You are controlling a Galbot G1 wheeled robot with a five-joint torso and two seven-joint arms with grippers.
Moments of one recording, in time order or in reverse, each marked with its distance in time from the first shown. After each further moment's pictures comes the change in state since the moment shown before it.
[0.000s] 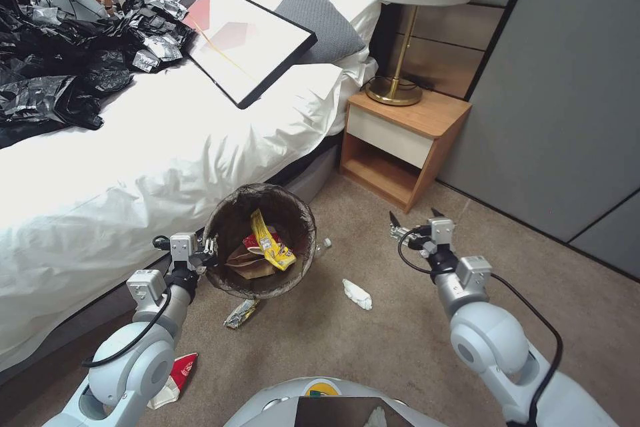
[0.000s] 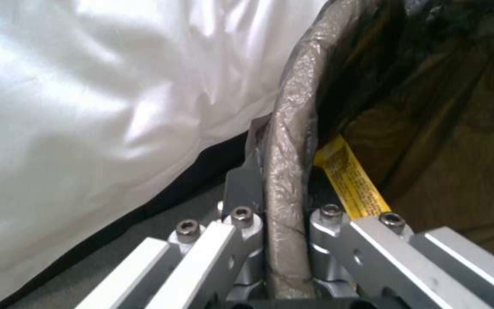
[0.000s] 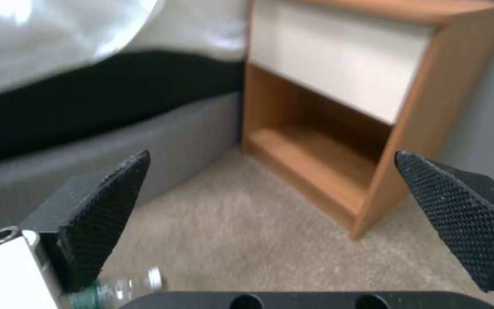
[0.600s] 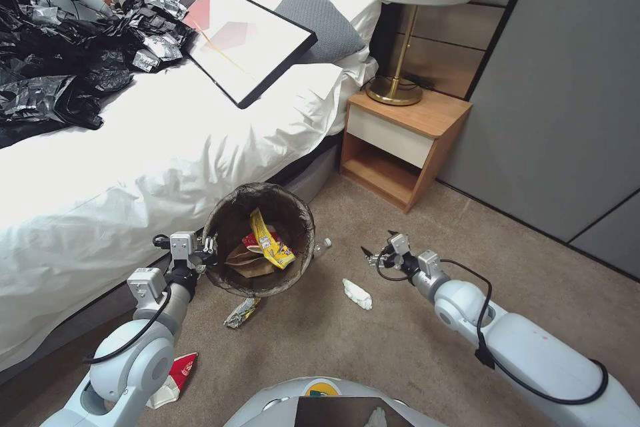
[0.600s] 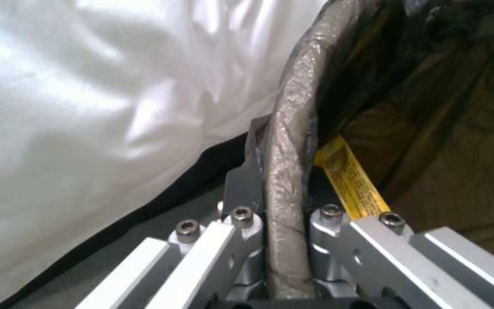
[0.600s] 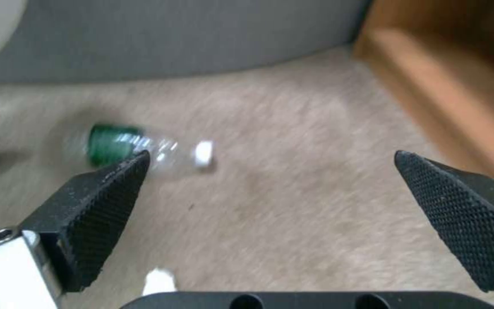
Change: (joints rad) left arm -0.012 0.000 -0.001 0.013 -0.004 -0.003 0.003; right arm 0.330 -0.164 -0.372 -0.416 0.068 0.104 -0.270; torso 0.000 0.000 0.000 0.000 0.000
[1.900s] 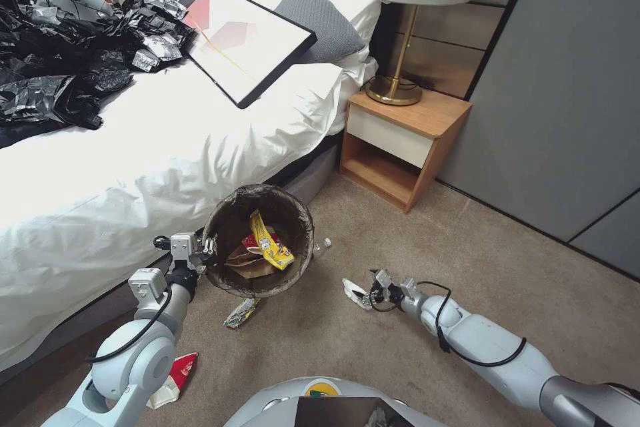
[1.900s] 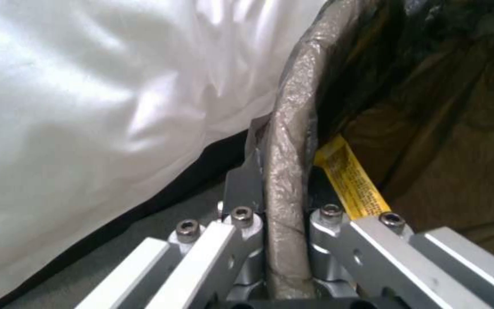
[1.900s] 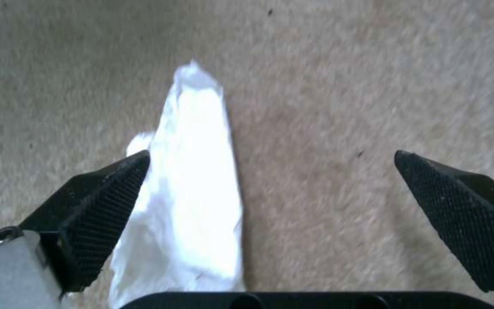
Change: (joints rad) left arm -0.006 0.001 0.004 0.021 -0.003 -0.009 0.004; right arm 0.272 0.196 -0.344 -0.704 -0.047 0.248 -0.394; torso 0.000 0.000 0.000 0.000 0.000
